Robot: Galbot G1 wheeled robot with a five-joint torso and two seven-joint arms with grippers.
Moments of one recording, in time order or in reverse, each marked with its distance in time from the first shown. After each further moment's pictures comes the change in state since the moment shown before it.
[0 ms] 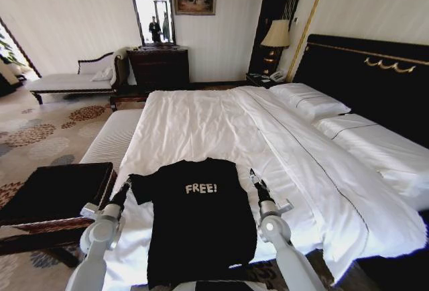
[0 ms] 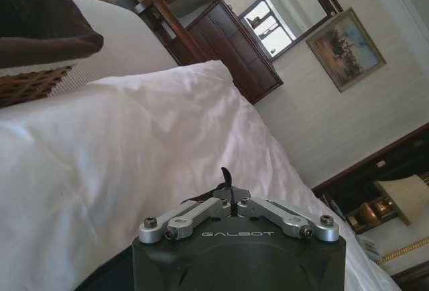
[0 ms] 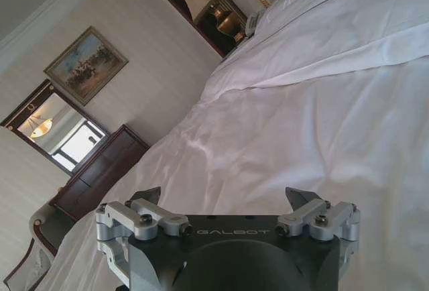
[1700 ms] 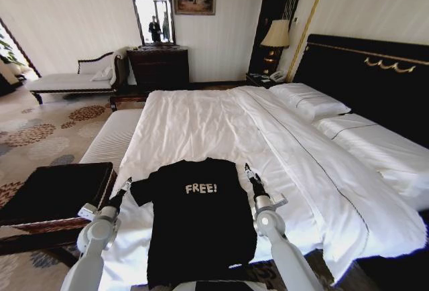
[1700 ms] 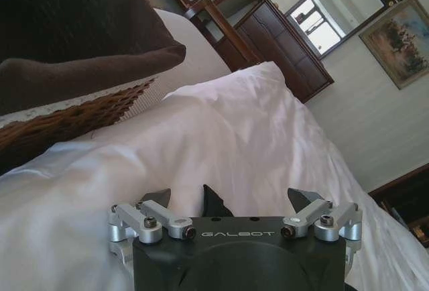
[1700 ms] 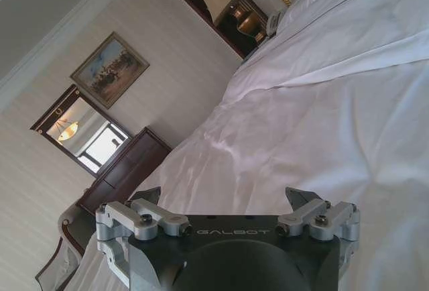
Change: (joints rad) left arm -0.060 0.051 -0.057 0.203 0.003 0.006 0.001; right arm 0.042 0.010 -0.023 -0.017 0.006 0.006 -0.046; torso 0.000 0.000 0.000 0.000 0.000
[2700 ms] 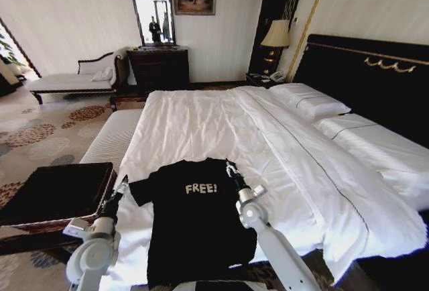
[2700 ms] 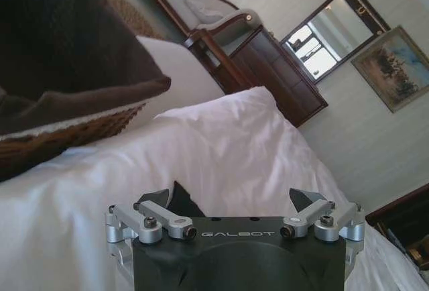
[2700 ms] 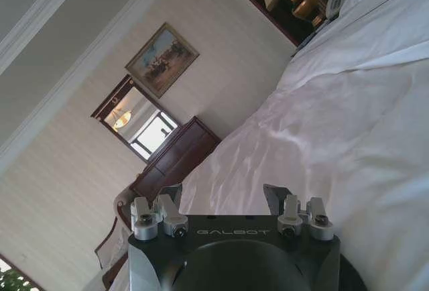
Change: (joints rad) left arm 0.196 -0.130 -0.046 -0.317 0.053 -0.019 -0.092; right arm 0.135 -0.030 -0.109 -0.070 0.031 0.022 -0.080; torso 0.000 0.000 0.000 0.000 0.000
